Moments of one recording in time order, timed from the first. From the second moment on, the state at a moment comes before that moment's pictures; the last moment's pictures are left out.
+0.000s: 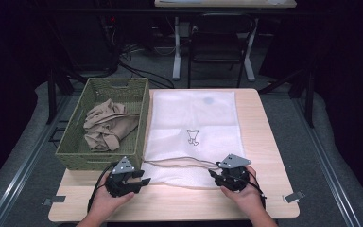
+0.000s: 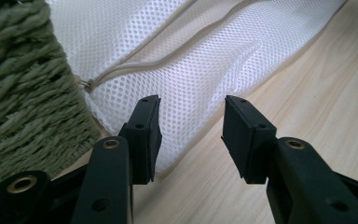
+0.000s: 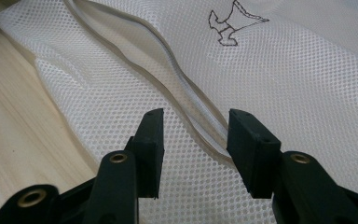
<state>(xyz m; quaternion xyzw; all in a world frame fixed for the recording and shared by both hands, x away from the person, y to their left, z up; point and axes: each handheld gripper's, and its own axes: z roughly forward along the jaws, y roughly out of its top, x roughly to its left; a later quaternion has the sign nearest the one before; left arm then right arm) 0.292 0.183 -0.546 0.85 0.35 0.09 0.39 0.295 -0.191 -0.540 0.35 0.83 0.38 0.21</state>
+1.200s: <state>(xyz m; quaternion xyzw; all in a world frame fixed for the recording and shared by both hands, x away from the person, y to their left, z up) 0.275 0.202 -0.505 0.83 0.35 0.12 0.42 0.294 -0.192 -0.541 0.35 0.83 0.38 0.22</state>
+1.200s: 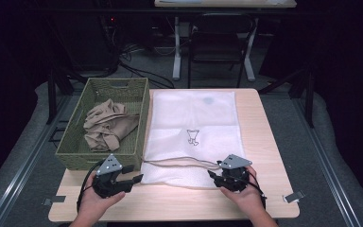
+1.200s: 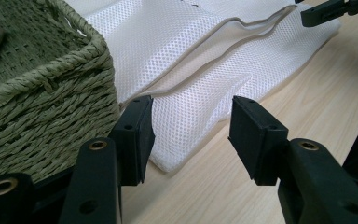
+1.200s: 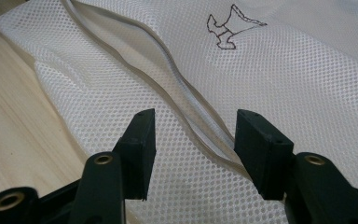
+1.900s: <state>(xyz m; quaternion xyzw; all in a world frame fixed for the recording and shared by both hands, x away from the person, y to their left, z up) 0.275 0.236 -0.480 0.79 0.40 0.15 0.44 0.295 -0.192 -0.543 0.36 0.82 0.38 0.22</state>
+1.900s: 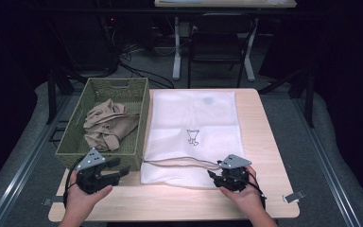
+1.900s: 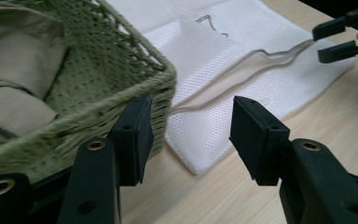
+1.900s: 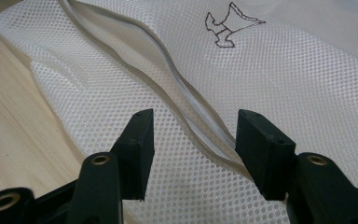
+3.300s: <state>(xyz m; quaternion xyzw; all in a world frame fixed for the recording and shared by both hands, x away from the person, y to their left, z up) 0.309 0.267 -0.462 0.76 0.48 0.17 0.40 0.295 -0.194 -0.543 0.36 0.82 0.38 0.22</state>
